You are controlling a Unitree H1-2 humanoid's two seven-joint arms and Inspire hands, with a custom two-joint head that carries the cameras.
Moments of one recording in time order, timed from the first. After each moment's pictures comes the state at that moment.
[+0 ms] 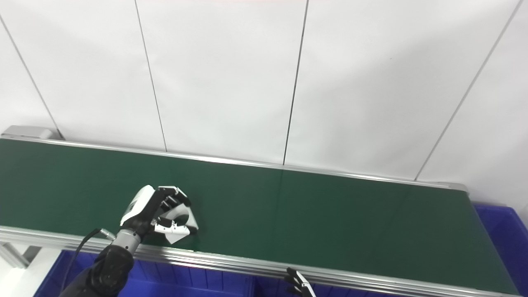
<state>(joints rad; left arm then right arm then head) -0.28 0.23 -0.14 0.36 0.38 -0.20 0.15 0.09 -0.05 0.33 0.33 -0.37 -0.43 -0.38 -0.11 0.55</state>
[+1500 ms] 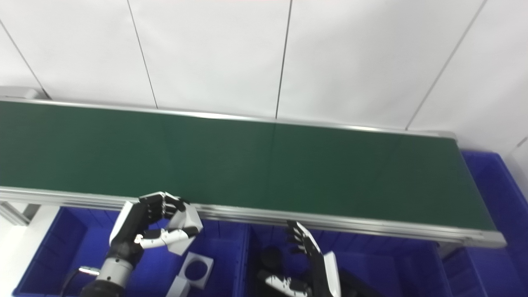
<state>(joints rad) 0.15 0.05 -0.09 -0.16 0.14 0.02 -0.02 0.17 -0.03 0.25 0.20 -0.36 -0.43 -0.29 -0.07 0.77</state>
